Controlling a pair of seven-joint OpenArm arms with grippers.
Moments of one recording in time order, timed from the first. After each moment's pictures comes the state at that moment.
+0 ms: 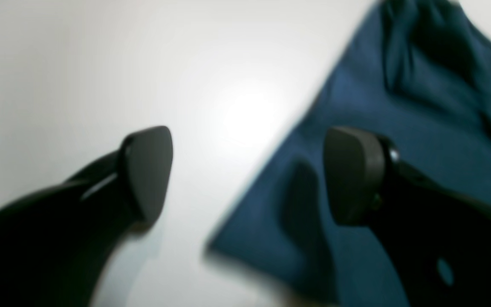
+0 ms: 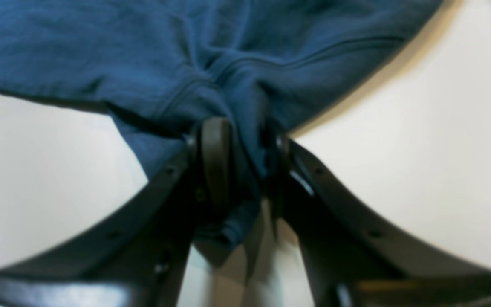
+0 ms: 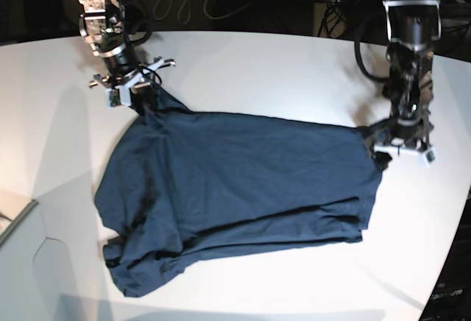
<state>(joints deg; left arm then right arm) -5.1 -15.1 -9.3 53.0 -33.6 -0.1 5.0 -14.3 4.1 8.4 62.9 -4.5 20.9 12.9</state>
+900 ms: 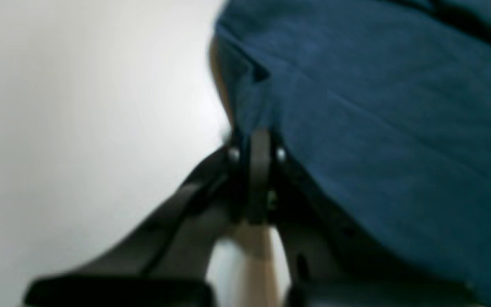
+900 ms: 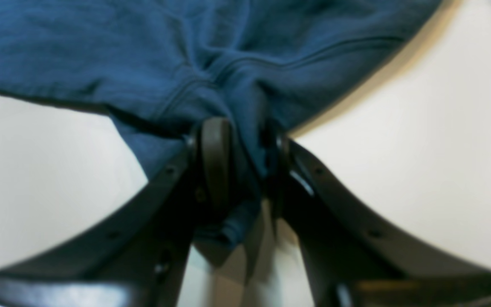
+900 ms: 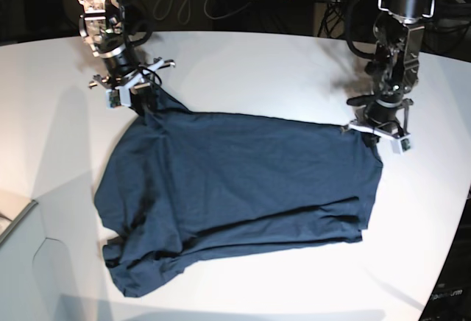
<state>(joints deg) 1.0 -15.1 -0.4 61.7 -33.8 0.6 7.1 -14.2 4.1 8.4 63.1 -4.5 20.8 12.6</state>
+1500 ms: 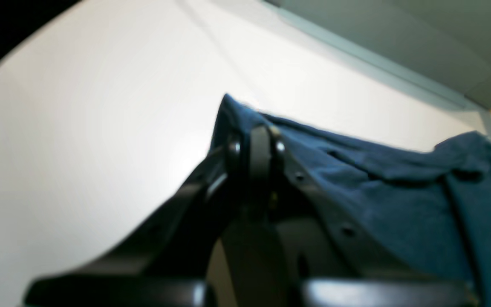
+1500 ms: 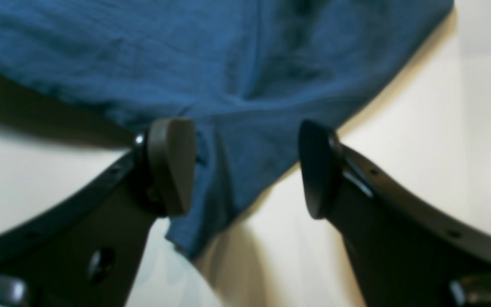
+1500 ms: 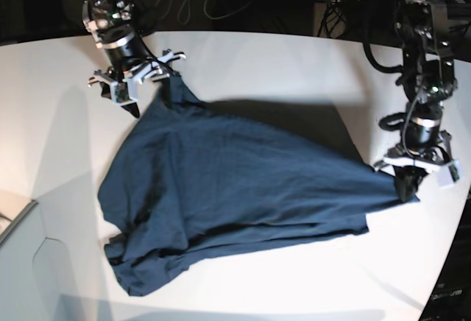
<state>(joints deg) 8.2 -15.0 -12.6 96.0 -34.5 0.6 14.2 -23.1 -0.3 8.4 84.3 -7.0 19.4 5.1</state>
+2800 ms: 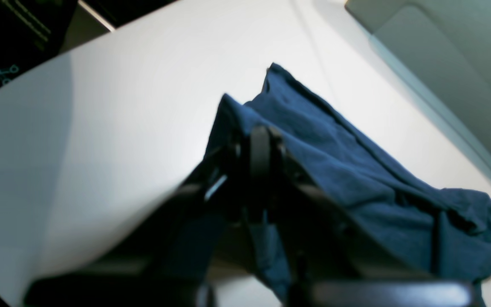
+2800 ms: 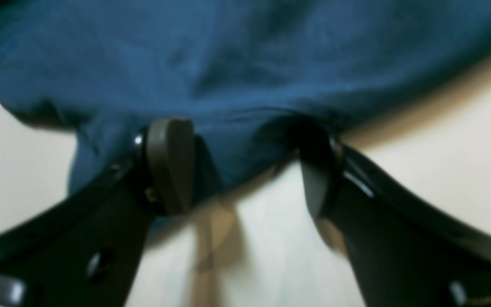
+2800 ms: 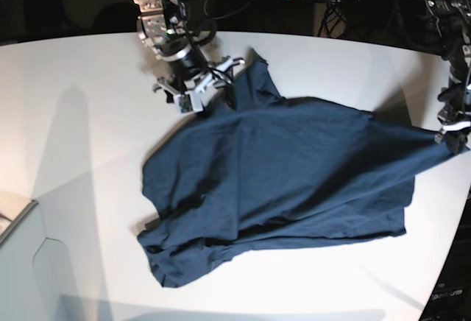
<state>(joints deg) 16.8 -14.9 -31.2 96.0 -46.2 0.5 21.2 -12.8 -7.7 -0.3 67.8 -6.7 19.4 4.5</state>
